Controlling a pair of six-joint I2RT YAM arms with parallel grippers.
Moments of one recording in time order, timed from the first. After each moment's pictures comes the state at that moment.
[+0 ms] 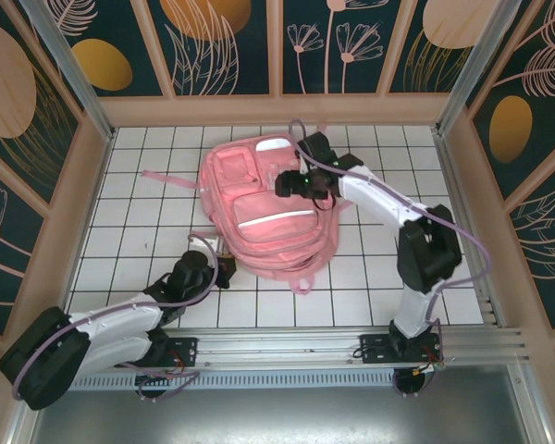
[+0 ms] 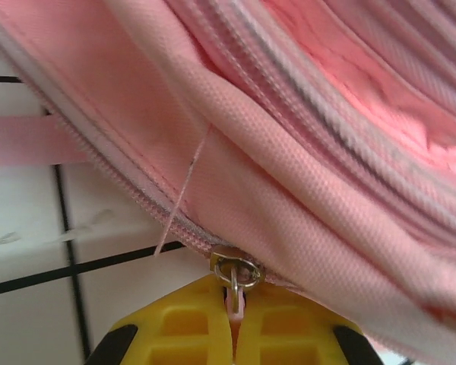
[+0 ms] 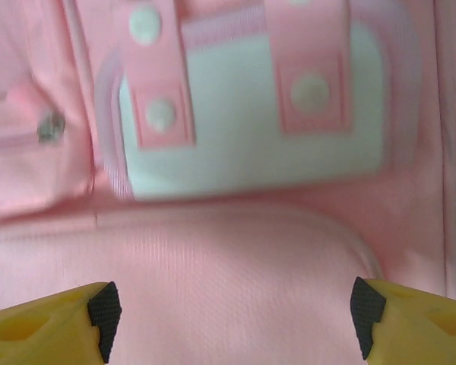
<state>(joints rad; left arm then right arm) -0.69 1.01 0.14 0.34 -0.03 -0.57 0.58 1.77 1.45 -0.65 -0.15 0.48</state>
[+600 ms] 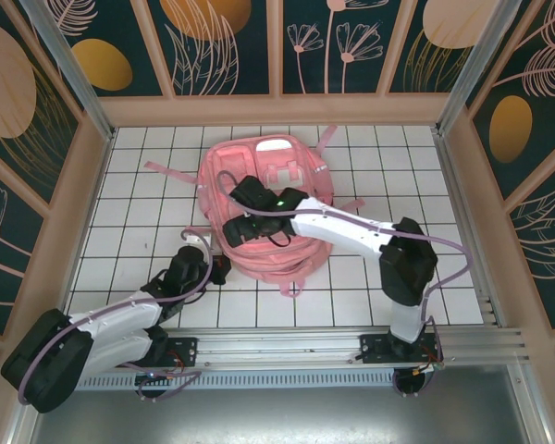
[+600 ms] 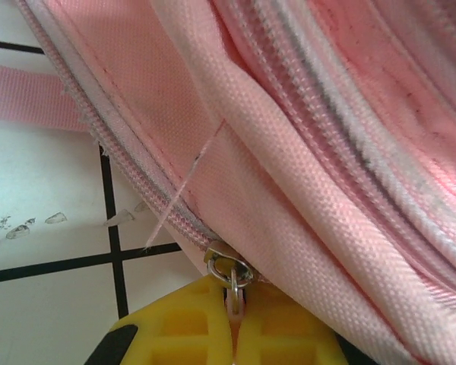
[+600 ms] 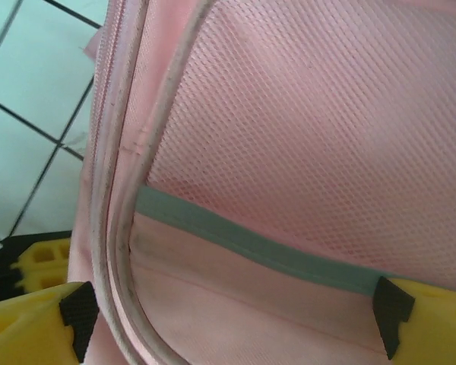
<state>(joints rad) -0.62 1.02 0.16 0.29 0.02 -0.62 1.01 1.87 1.60 -0.75 0.12 0.42</state>
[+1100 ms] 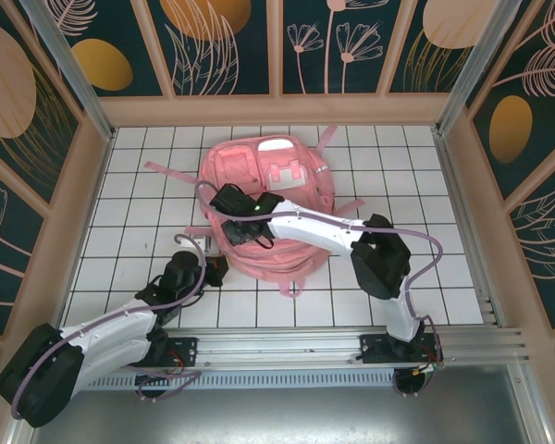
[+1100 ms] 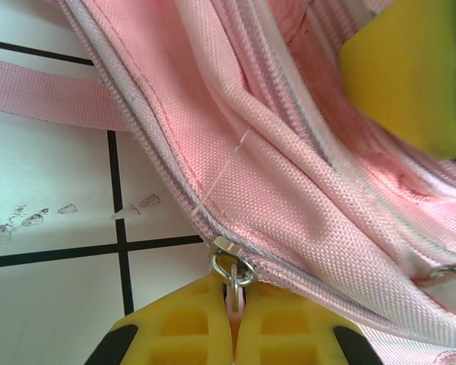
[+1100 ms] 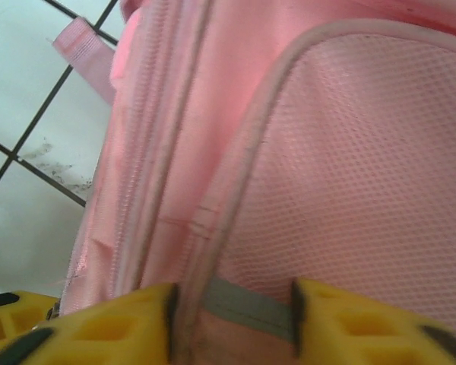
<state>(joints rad) -0.62 0.93 0.11 0.29 0.02 -0.65 1.05 2.02 1.70 -0.75 0.19 0.38</state>
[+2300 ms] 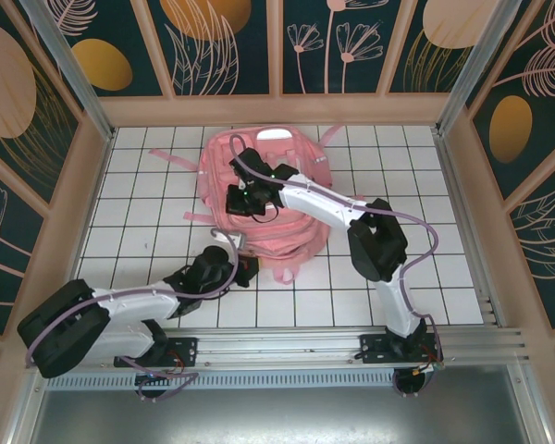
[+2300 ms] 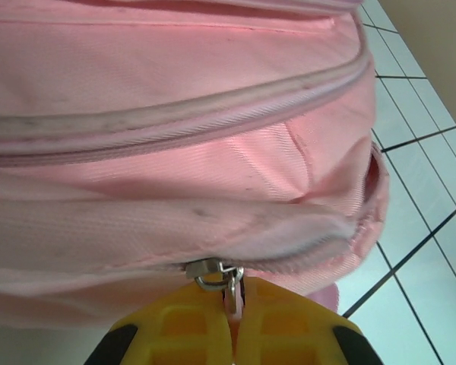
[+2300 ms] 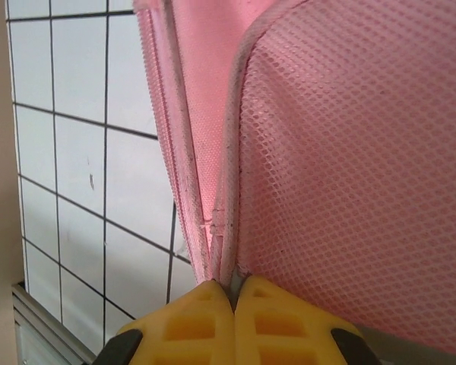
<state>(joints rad) -0.86 1.25 0.29 0.45 0.04 -0.66 0.85 2.12 1.84 -0.65 -0.26 0.82</state>
